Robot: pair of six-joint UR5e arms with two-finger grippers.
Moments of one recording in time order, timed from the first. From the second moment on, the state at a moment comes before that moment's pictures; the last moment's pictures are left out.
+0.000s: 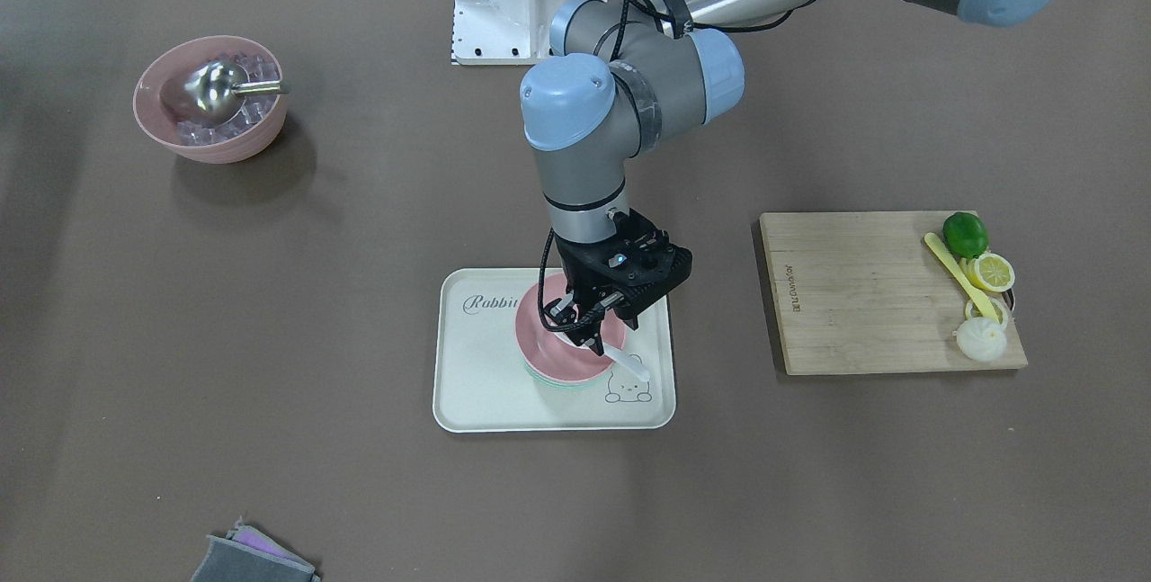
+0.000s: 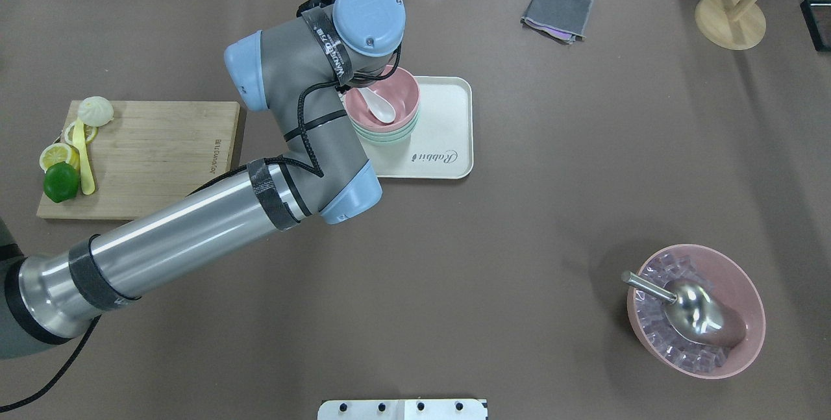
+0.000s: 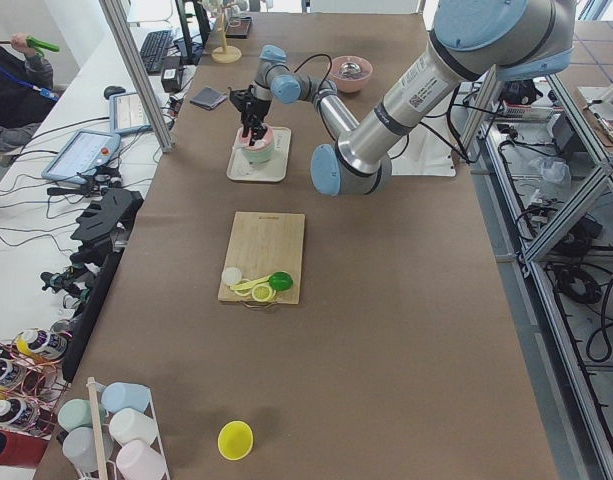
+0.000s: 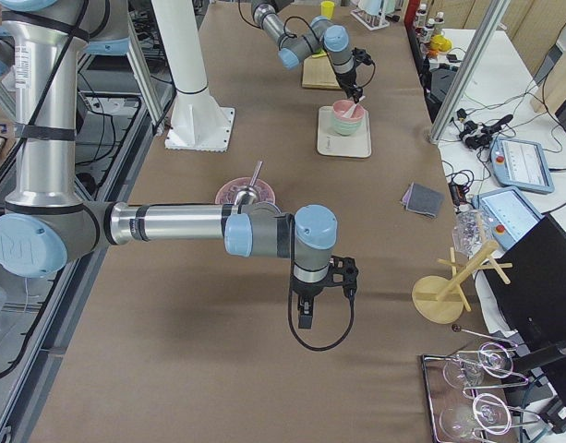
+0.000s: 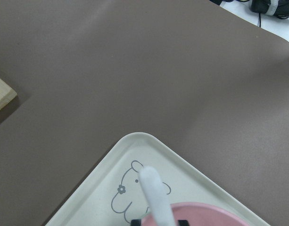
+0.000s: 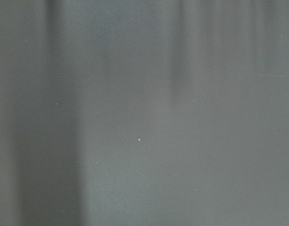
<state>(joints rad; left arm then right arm) -0.66 -2.55 -1.31 -1.55 -1.60 -1.71 1.57 -1.67 1.73 -1.64 2.22 0.00</state>
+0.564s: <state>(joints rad) -0.71 -2.39 -1.53 -1.53 -1.68 -1.41 1.57 -1.66 1.73 -1.64 2.22 0.00</state>
